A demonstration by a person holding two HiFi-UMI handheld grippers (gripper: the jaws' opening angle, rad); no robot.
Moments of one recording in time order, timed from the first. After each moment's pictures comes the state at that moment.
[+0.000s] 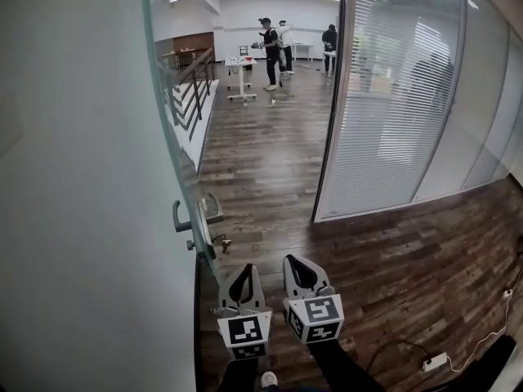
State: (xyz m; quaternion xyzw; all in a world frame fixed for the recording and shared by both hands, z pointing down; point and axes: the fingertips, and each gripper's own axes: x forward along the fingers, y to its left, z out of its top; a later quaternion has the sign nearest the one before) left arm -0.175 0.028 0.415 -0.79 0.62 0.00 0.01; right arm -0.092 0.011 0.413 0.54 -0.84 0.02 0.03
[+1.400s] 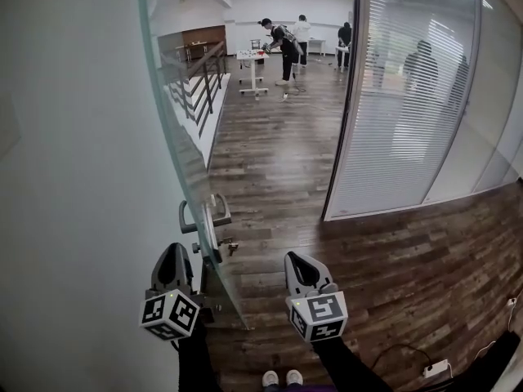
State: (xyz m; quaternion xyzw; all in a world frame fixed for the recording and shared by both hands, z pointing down) left arm -0.349 -0.006 0.384 -0.72 0.67 0.17 -0.08; right arm -0.108 -0.017 0.415 0.51 -0.86 0.01 0.04
